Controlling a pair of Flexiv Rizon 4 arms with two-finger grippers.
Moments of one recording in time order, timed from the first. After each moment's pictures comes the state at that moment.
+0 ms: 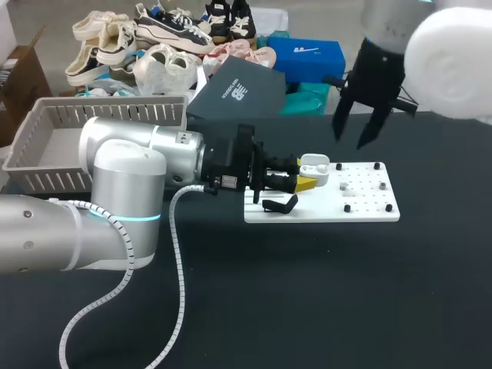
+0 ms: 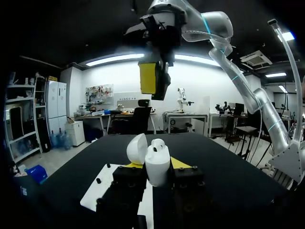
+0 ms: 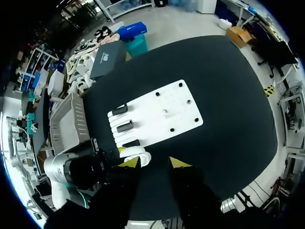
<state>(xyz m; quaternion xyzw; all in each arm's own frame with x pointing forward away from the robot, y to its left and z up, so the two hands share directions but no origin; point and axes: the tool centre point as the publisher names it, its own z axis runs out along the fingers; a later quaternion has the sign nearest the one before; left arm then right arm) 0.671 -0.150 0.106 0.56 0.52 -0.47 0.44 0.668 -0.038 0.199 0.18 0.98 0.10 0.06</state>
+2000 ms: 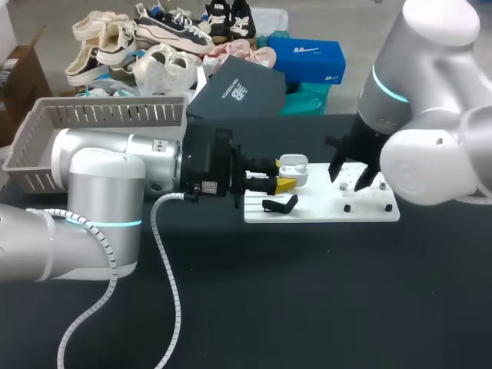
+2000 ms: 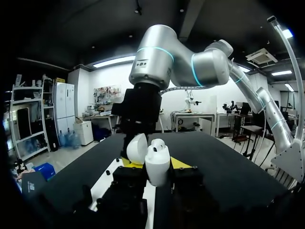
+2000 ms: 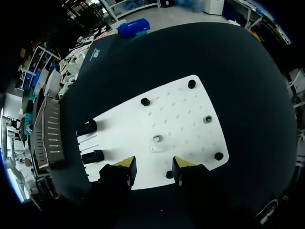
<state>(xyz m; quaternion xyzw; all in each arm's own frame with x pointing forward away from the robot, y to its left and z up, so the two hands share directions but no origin) 0.669 -0.117 0.107 0.54 0.53 -0.45 0.47 0.730 -0.057 0.044 0.18 0.97 0.10 0.09</state>
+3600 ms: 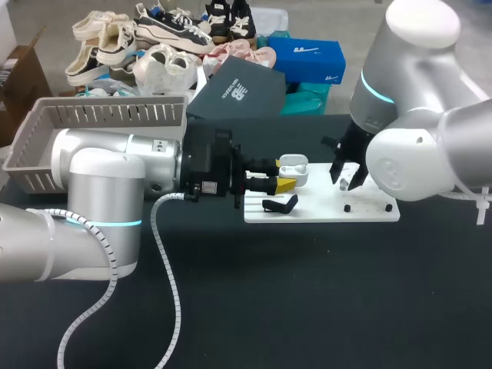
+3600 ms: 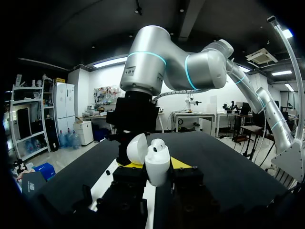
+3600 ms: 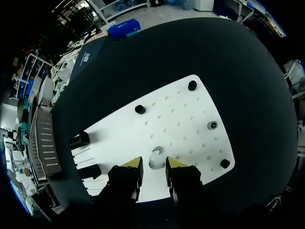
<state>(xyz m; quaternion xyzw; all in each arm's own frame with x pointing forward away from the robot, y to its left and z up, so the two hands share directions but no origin) 0.669 -0.117 0.107 0.54 0.53 -0.45 0.47 0.746 -0.057 0.027 0.21 0.97 0.09 0.08</state>
